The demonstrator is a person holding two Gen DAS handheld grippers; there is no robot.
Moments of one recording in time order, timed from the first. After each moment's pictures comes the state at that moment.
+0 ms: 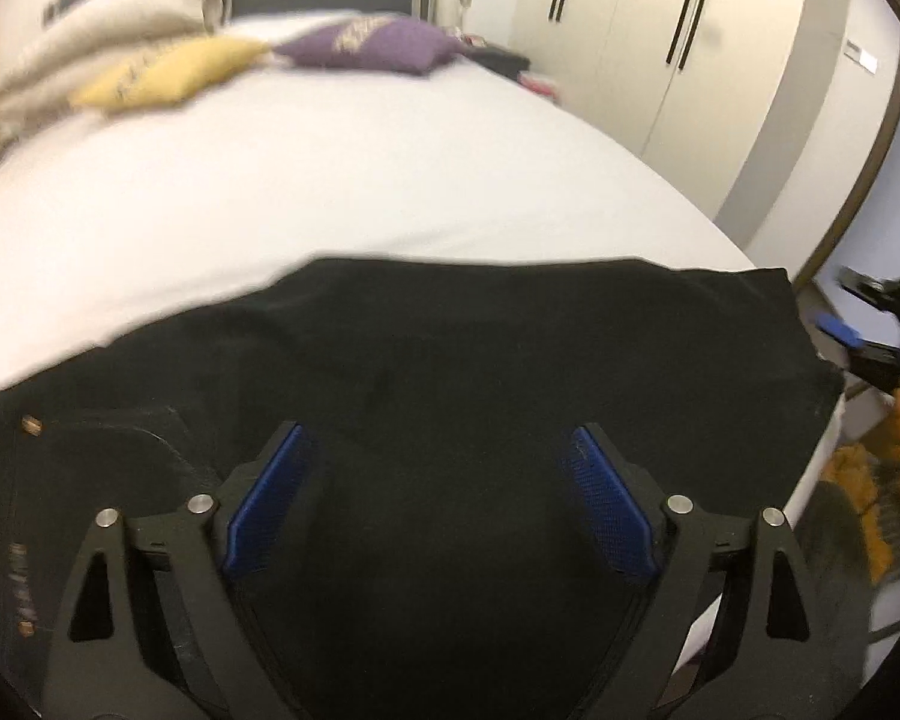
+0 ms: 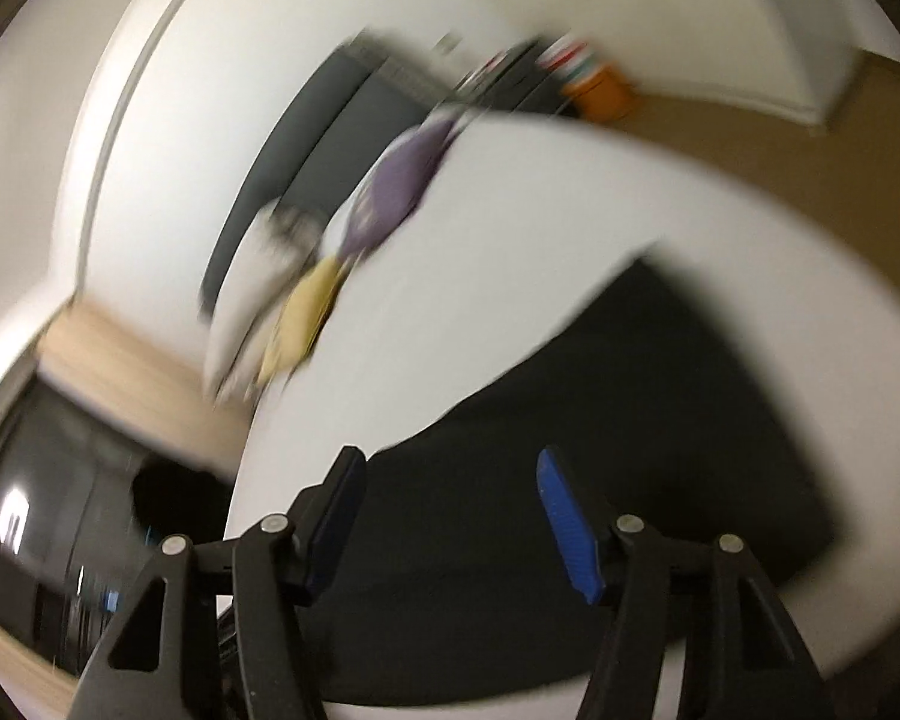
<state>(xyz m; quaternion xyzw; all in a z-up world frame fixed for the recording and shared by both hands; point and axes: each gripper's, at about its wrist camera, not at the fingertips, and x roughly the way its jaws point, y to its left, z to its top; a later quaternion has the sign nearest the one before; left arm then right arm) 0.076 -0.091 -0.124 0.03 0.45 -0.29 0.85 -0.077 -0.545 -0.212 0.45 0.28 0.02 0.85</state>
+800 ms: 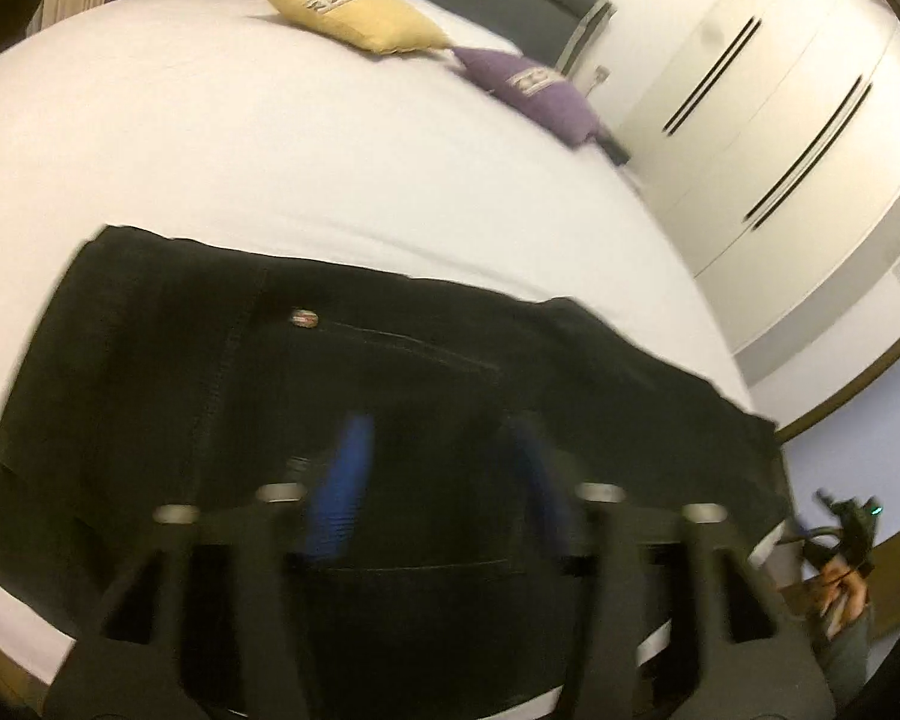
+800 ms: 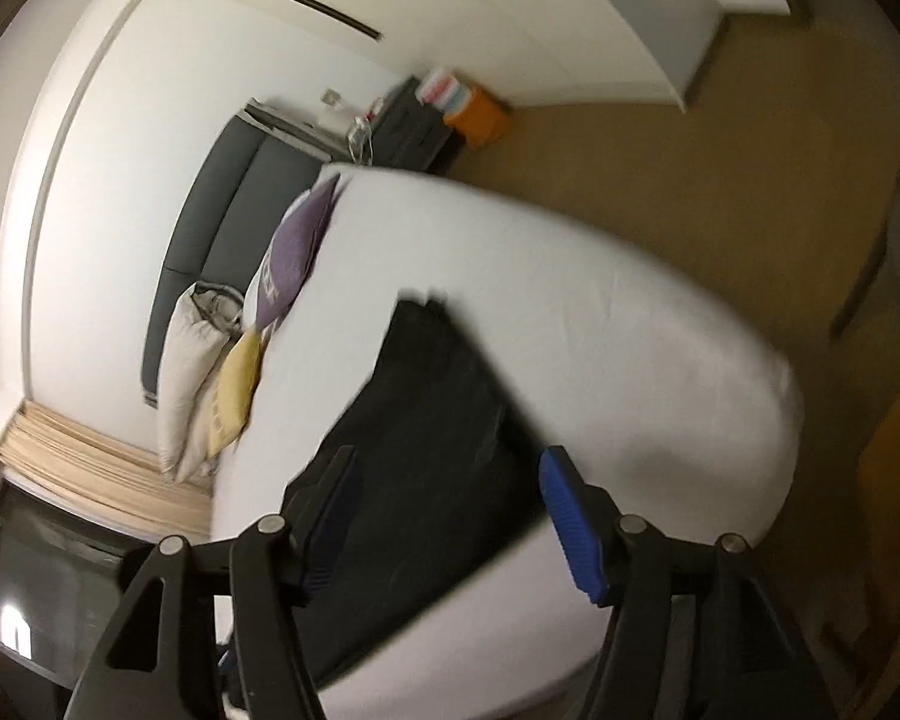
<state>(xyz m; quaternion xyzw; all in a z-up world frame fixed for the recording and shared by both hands) 0.076 0.104 -0.098 -0.16 0.45 -0.21 0.85 -0.191 -0.602 -0.232 0.54 0.27 -0.11 0.79</state>
